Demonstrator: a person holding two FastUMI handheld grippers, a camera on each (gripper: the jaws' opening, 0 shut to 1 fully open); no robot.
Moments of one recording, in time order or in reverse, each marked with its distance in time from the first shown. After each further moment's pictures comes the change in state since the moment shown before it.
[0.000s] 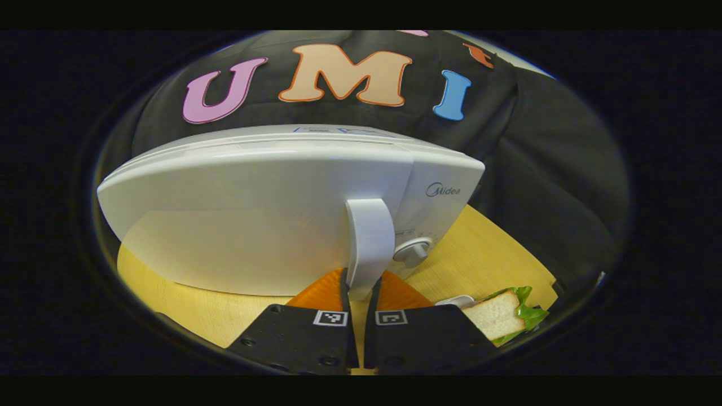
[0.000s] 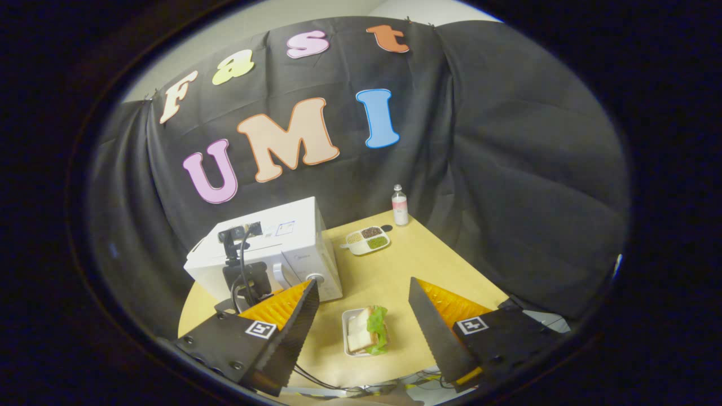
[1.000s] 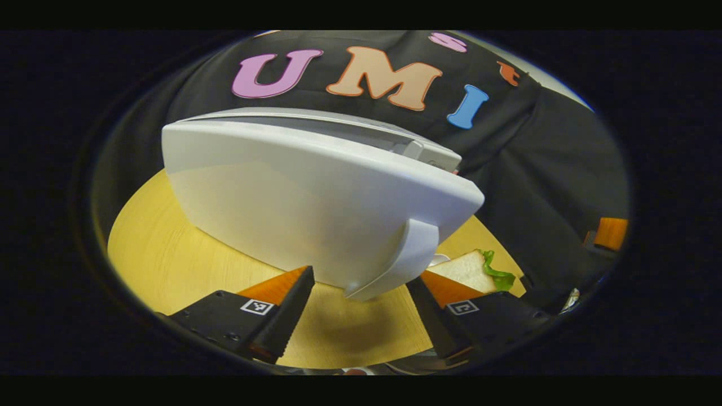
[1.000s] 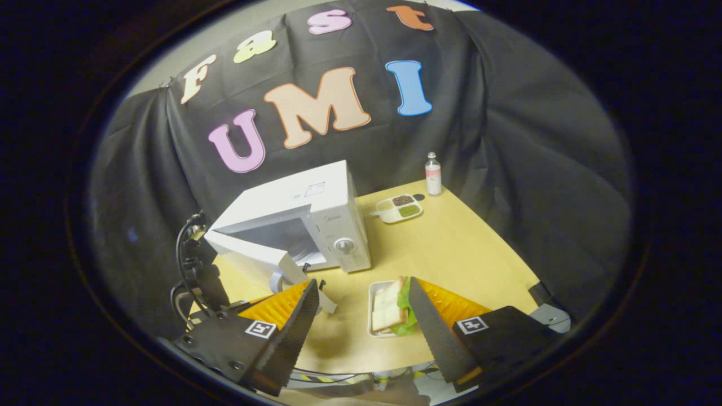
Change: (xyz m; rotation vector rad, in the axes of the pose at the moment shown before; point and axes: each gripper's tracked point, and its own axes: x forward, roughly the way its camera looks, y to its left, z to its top) left arm -0.127 0.031 -0.065 -0.186 0.063 0.006; right arm 0.008 0.041 -0.065 -0.040 0.160 0.155
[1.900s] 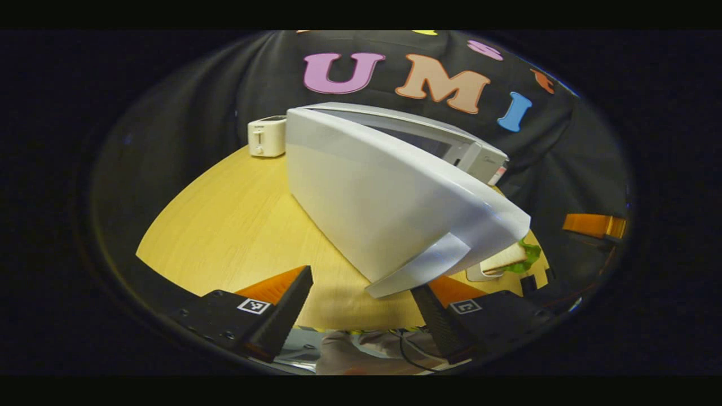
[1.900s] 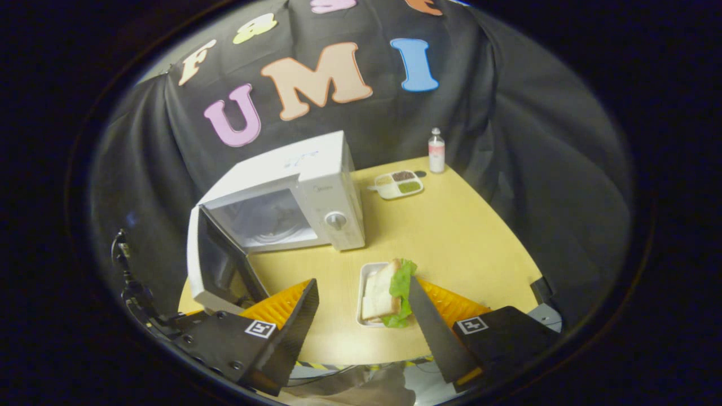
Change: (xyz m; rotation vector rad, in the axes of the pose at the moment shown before) left arm -0.119 0.084 -0.052 -0.102 0.049 0.250; right arm 0.038 -0.026 -0.042 -0.031 0.177 -0.022
